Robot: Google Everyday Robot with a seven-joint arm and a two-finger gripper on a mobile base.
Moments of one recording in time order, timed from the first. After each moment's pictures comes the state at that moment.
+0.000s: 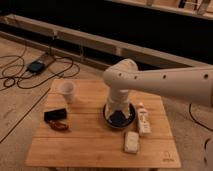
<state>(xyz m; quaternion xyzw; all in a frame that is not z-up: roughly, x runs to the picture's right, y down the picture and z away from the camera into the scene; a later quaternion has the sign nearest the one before) 0.086 0.121 0.690 -0.26 0.26 0.66 0.66</state>
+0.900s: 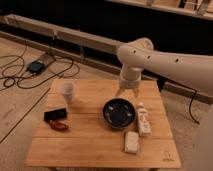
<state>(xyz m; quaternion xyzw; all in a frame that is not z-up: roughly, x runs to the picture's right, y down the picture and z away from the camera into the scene) 0.109 0.038 0.708 -0.24 0.22 0.67 0.67</state>
